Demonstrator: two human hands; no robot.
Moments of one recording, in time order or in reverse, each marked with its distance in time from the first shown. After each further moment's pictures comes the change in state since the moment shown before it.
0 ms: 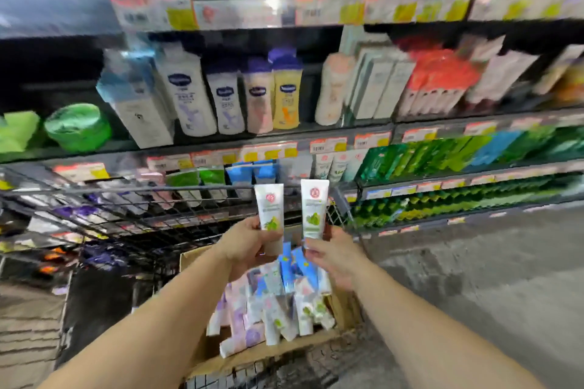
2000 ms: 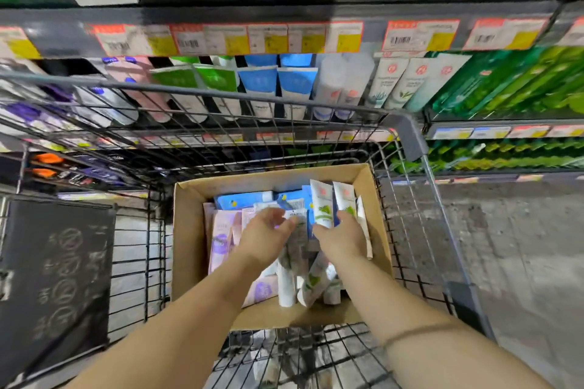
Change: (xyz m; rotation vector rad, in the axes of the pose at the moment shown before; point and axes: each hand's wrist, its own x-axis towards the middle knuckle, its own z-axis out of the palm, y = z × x) left_hand 0.116 -0.168 -0.030 0.409 0.322 -0.045; right_hand 0.118 0.129 0.033 -0.705 0.279 0.168
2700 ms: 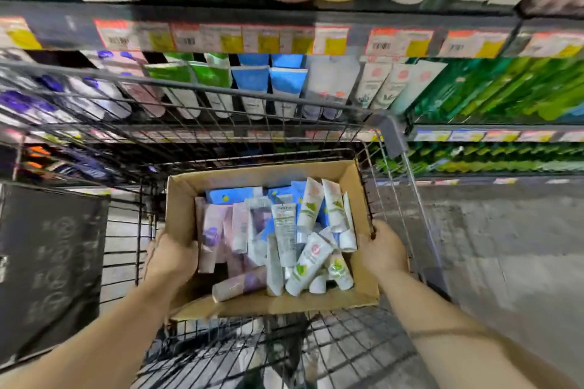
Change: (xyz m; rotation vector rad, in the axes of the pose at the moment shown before) left_hand -0.001 -0.104 -0.082 0.375 0.390 -0.320; right_hand 0.009 0.066 -0.062 -0.208 0.203 -0.045
